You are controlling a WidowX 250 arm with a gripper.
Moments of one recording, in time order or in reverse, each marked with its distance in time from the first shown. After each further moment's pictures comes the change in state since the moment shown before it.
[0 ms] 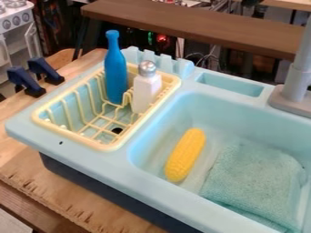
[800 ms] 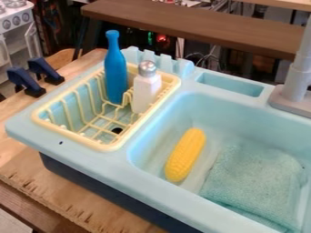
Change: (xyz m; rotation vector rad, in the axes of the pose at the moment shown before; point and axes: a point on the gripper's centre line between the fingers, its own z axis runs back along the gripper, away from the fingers) arm 0.016 0.062 -0.003 0.096 -0.025 -0.167
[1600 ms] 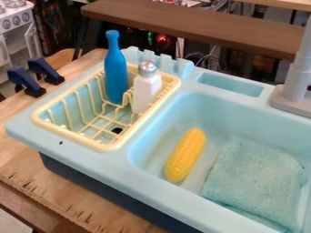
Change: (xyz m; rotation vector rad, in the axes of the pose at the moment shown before) arm -0.029 0.081 -0.023 -0.073 -0.115 0.093
